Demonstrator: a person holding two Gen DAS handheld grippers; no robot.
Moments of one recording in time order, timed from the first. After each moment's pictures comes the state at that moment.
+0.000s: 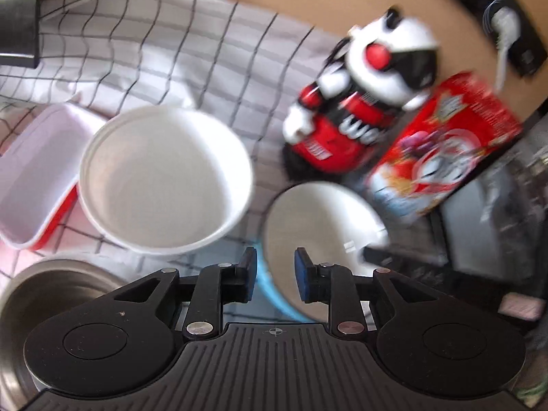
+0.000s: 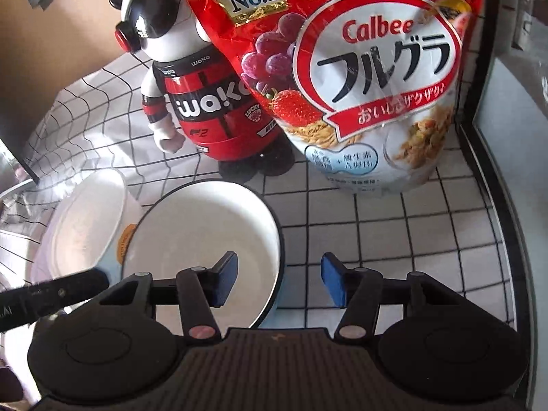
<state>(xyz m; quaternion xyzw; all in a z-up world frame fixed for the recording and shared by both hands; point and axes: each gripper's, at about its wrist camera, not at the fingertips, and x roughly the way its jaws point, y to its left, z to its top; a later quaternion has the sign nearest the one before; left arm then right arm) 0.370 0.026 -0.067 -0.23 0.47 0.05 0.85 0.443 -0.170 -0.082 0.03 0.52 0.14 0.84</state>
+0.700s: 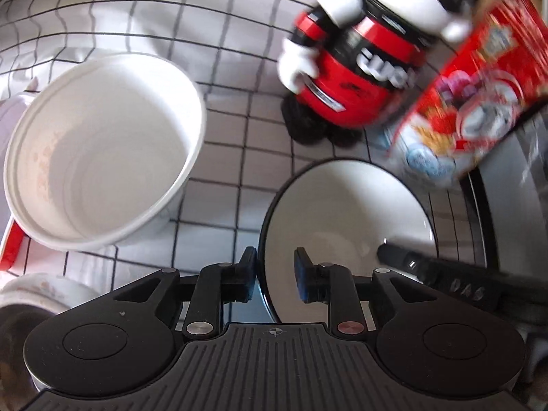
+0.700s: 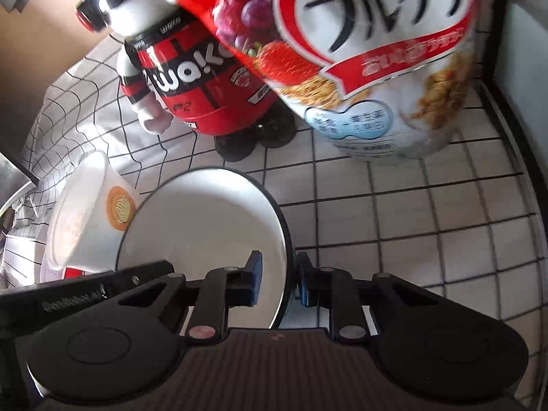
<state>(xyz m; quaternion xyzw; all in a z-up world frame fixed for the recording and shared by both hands) 0.420 0.003 -0.108 -0.18 0.54 0.02 0.82 0.446 -0.185 -0.105 0.08 0.56 0.15 0.81</state>
